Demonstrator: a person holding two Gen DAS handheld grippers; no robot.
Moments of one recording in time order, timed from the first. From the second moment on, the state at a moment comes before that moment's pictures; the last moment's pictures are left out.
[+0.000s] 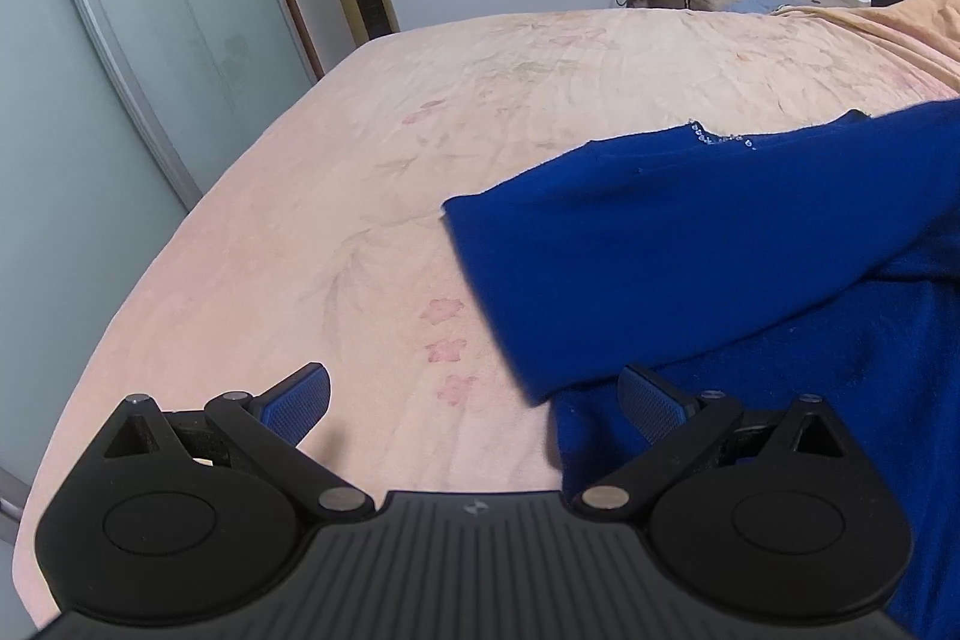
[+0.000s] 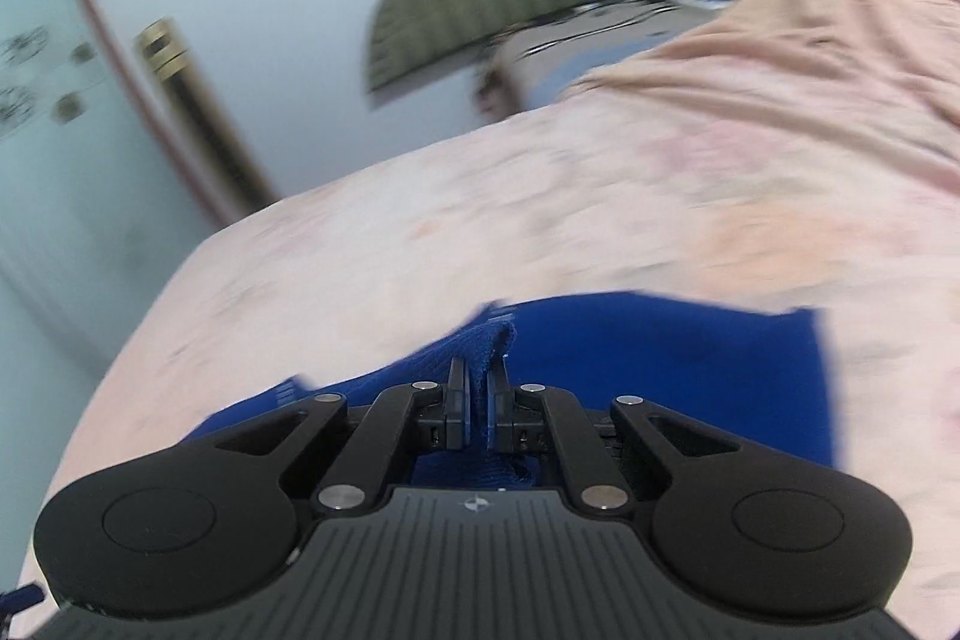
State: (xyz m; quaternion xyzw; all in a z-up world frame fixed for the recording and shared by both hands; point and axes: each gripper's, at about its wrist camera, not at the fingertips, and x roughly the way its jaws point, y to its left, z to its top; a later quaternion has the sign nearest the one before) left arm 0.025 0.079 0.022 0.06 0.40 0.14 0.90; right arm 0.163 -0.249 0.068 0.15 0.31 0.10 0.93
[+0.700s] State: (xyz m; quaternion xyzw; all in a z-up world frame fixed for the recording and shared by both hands) left arm 0.034 0.054 0.013 0.06 0.41 0.11 0.90; right arm 0.143 -0.255 0.016 0.02 0.35 0.02 0.94
